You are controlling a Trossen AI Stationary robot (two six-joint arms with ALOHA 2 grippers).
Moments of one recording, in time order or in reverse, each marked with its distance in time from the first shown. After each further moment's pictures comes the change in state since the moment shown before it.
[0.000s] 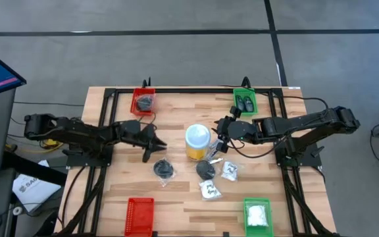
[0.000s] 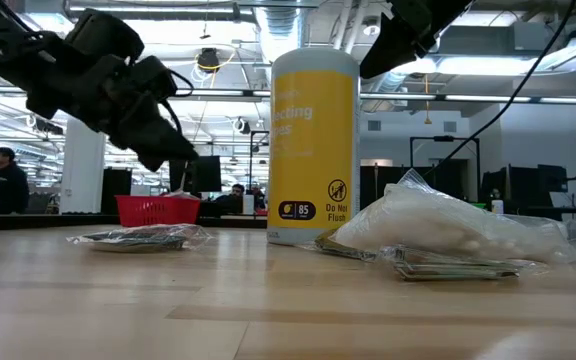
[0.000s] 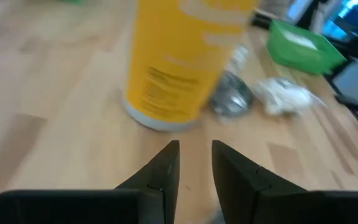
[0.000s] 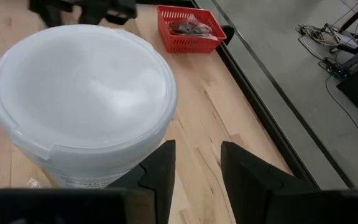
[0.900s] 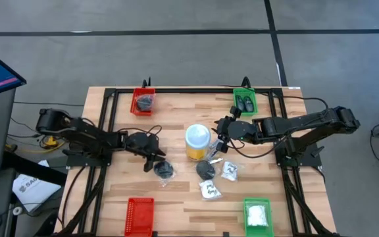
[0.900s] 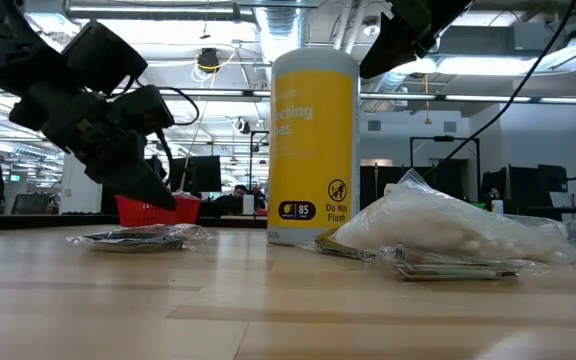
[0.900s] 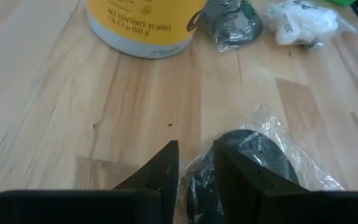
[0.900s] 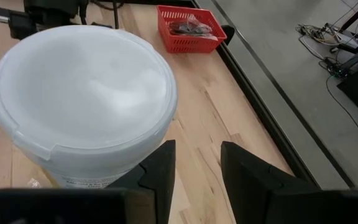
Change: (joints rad) left arm -0.170 0.197 0.000 0.009 -0.133 -0.048; right arm 0.000 0.000 0.000 0.000 -0.001 0.003
